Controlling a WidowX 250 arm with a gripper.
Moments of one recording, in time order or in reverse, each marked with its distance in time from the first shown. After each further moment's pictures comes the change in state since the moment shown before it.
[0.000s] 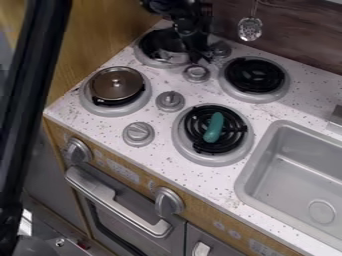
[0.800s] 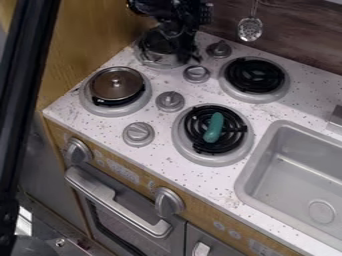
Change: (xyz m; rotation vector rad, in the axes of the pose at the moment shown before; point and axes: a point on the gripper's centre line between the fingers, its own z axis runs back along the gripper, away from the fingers) arm -0.020 0.005 0.007 -0.010 -0.004 0.104
